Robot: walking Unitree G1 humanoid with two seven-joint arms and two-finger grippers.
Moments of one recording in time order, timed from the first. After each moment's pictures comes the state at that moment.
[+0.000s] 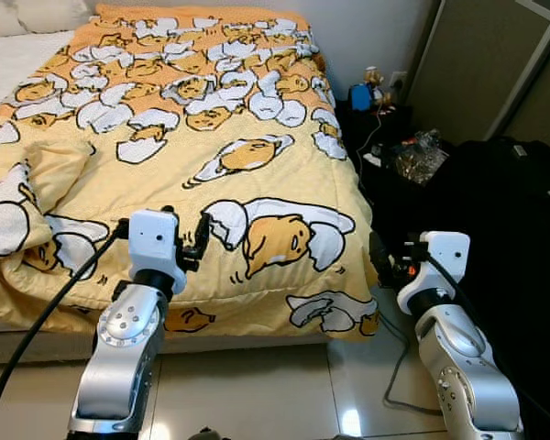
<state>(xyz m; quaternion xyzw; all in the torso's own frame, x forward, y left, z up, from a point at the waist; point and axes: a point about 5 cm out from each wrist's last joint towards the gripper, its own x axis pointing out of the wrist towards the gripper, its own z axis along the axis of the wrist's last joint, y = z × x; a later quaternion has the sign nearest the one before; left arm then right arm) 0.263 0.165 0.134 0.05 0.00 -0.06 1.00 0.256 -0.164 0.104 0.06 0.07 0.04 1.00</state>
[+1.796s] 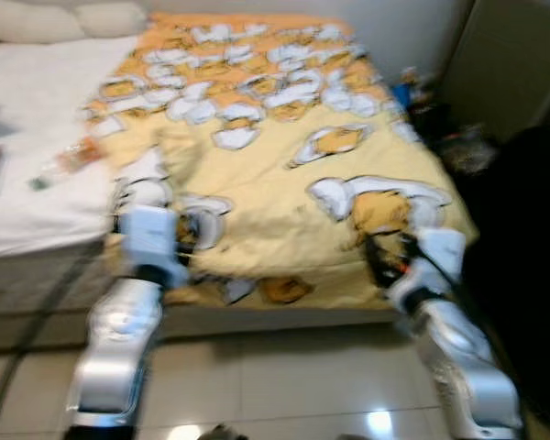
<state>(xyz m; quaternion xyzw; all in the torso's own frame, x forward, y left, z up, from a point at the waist) 0.266 0.160 0.134 0.05 0.01 -0.07 1.00 0.257 -0.161 0.102 0.07 0.09 0.04 0.99</state>
